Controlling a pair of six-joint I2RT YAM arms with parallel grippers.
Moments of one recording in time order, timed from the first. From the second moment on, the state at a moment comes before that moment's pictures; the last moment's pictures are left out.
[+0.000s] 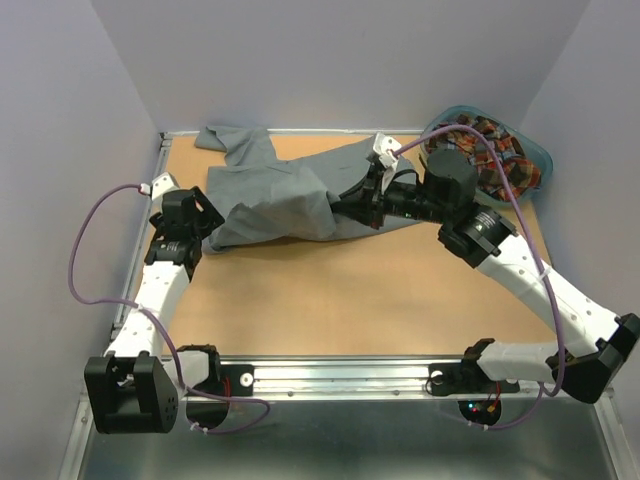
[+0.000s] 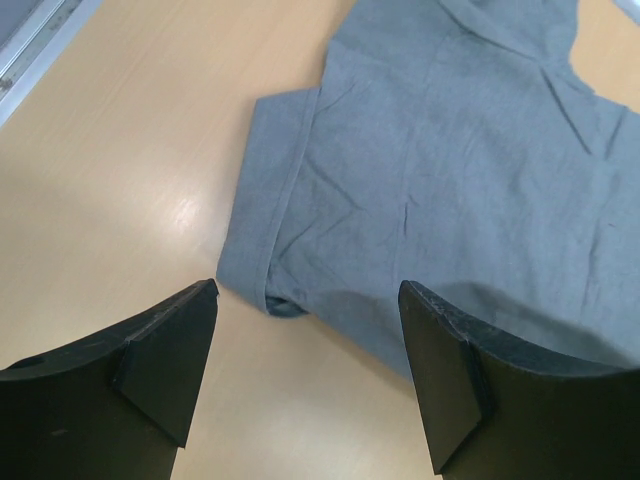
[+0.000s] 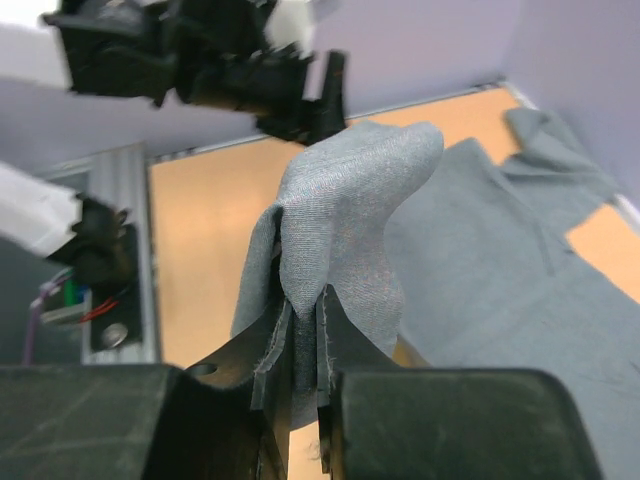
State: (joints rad) left arm -0.01 1.08 0.78 -0.30 -0.28 -0.53; right arm 0.71 1.24 1.35 -0.19 -0.54 -0.04
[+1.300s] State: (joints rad) left arm -0.11 1.61 0.99 -0.30 0.11 -0.47; right arm 0.71 1.33 1.18 -0.24 -0.47 -0.10
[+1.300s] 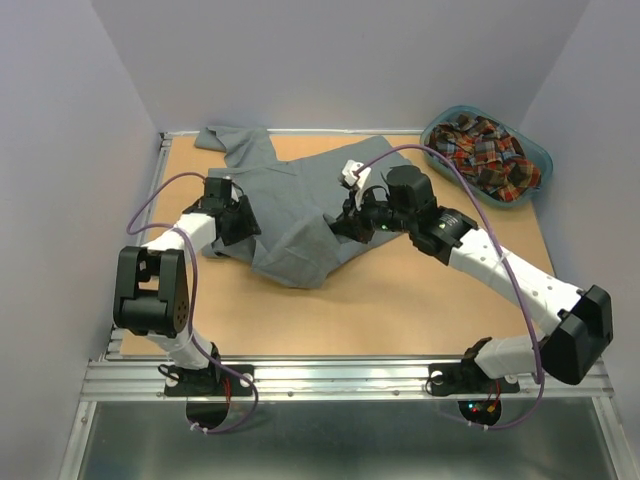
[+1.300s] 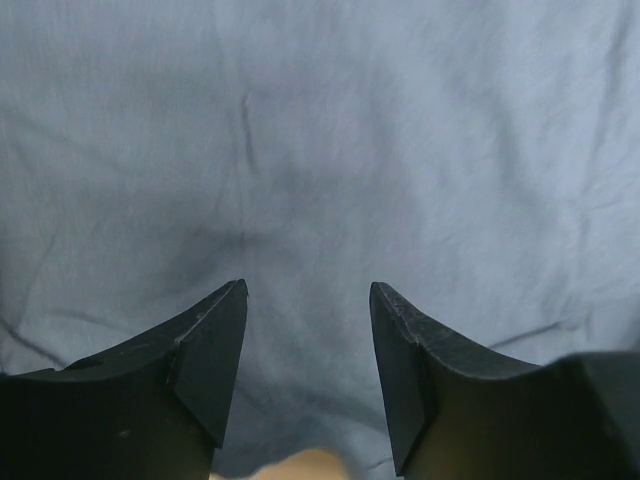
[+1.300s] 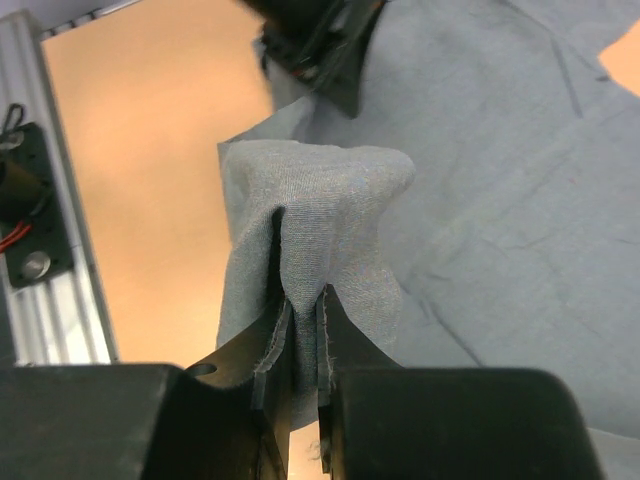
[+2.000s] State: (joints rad) left arm -0.05 1.38 0.73 -0.36 -0.01 -0.56; right arm 0.71 1.66 1.47 -0.23 -0.11 -0.19
